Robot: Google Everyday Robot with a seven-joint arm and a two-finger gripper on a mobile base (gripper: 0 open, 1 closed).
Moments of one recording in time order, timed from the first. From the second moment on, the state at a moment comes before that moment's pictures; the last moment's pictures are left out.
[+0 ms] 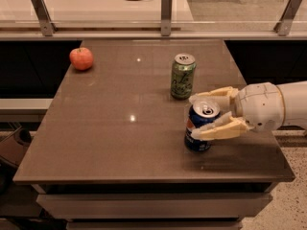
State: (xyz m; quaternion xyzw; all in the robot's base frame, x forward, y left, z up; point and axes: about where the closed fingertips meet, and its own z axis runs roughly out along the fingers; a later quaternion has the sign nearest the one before) arm 0.439 -0.102 0.896 -0.57 0.57 0.36 0.47
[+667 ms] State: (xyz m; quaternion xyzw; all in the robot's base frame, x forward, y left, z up) arm 0.439 -0.098 0.898 -0.57 0.57 0.36 0.47
